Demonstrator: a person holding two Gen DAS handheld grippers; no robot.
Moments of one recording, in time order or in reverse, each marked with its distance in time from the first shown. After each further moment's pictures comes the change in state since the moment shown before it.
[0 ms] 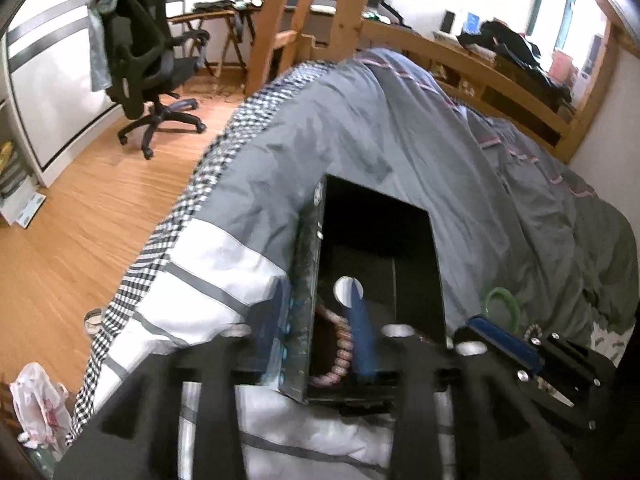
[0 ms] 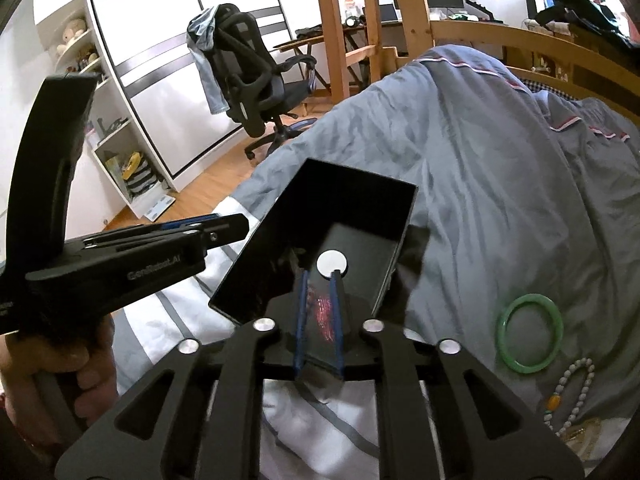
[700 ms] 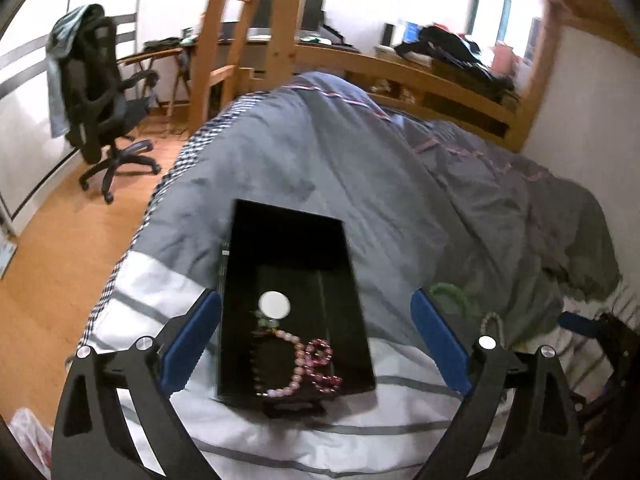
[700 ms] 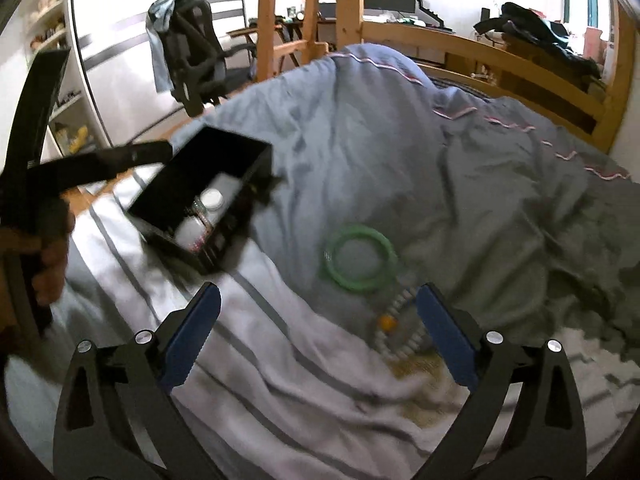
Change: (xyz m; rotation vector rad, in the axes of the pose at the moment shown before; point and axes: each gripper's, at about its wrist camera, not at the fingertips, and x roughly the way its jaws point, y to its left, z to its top) left arm -0.016 -0.058 -0.015 0.166 -0.094 -0.140; right arm -0.100 -0.079 -0.055 -0.070 0.050 -0.265
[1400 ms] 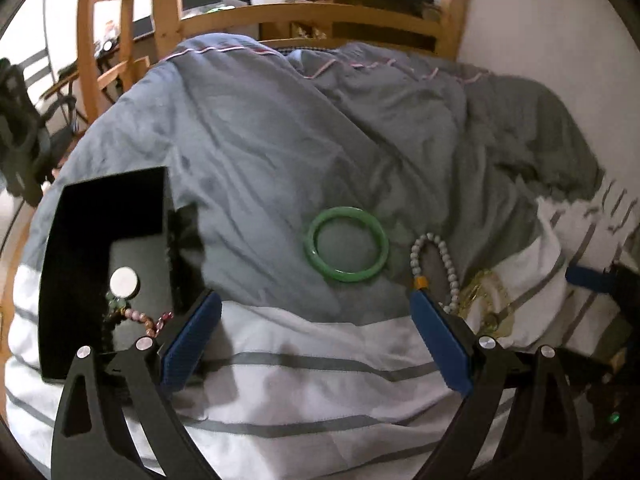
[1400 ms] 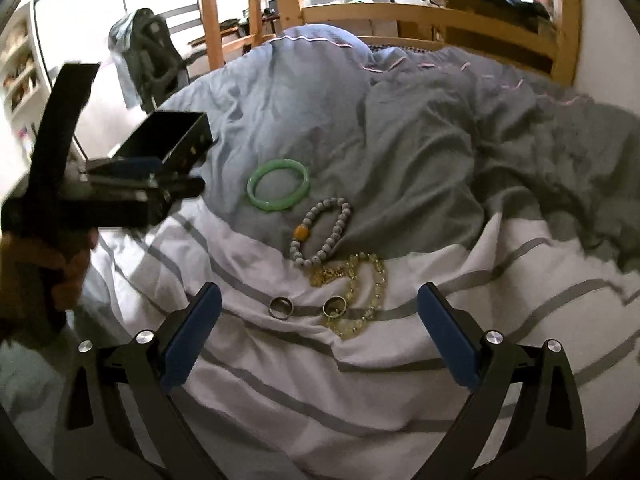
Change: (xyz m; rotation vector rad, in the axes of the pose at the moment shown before) left arm 0.062 -0.119 -0.044 0.263 0.146 -0.104; right arm -0.019 -0.080 -0.077 0.175 -0.001 -0.004
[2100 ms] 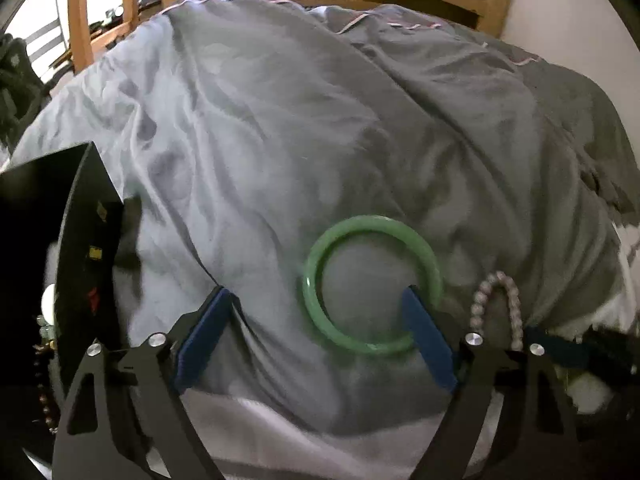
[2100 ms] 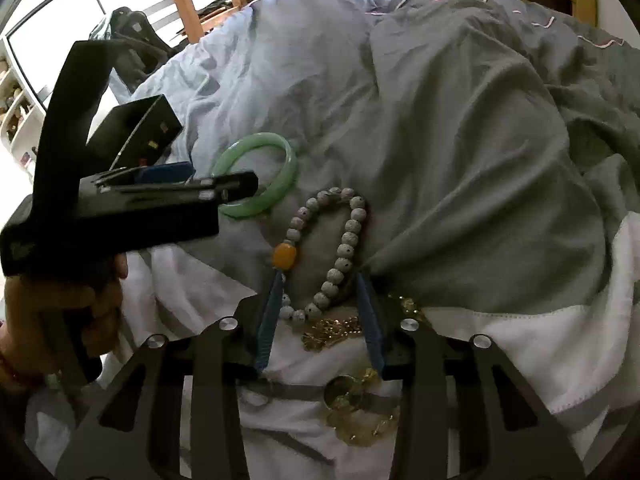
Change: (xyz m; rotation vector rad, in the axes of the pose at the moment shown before) left arm 0.101 -0.001 0.026 -0.110 0.109 0.061; right arm 0.105 -0.015 0.019 0.096 0.132 0.089
